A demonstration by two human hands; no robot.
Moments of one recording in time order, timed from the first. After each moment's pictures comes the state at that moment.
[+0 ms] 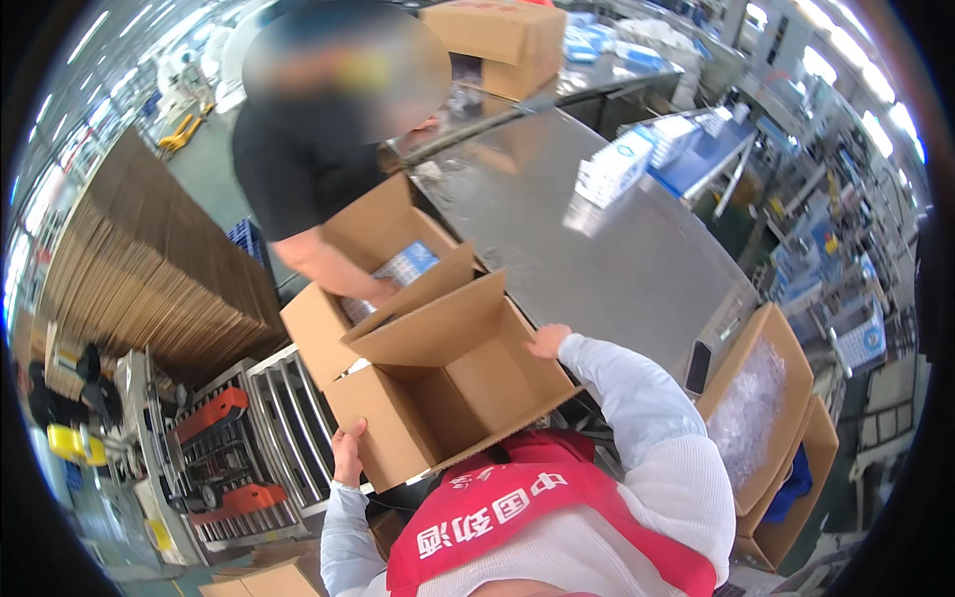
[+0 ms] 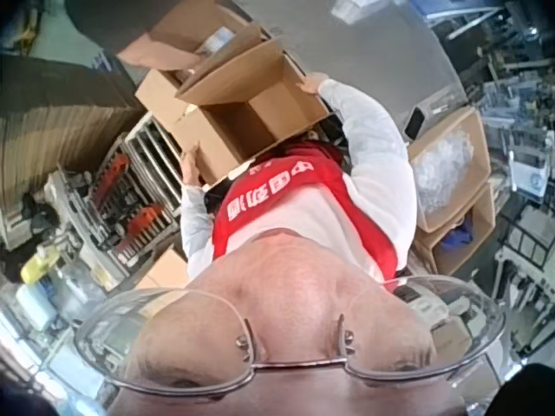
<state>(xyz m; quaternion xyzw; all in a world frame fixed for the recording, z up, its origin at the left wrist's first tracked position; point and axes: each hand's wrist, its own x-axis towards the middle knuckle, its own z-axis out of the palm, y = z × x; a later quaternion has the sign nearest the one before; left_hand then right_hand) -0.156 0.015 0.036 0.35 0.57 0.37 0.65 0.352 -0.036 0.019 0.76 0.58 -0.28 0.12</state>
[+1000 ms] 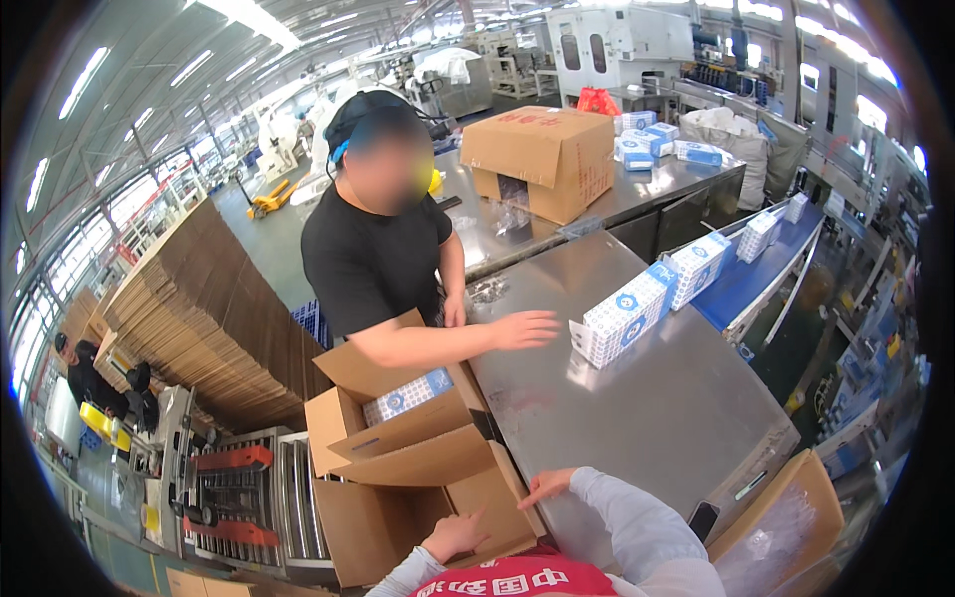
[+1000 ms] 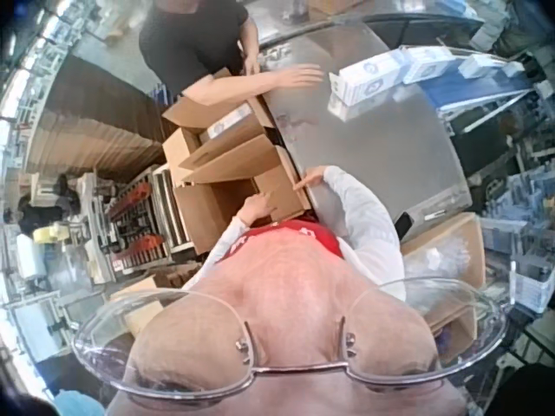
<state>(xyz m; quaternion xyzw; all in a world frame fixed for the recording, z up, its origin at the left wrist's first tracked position) 0.171 -0.057 0.114 0.85 0.40 -0.22 0.25 0.456 -0.042 0.029 0.55 0.59 -0.59 0.04</state>
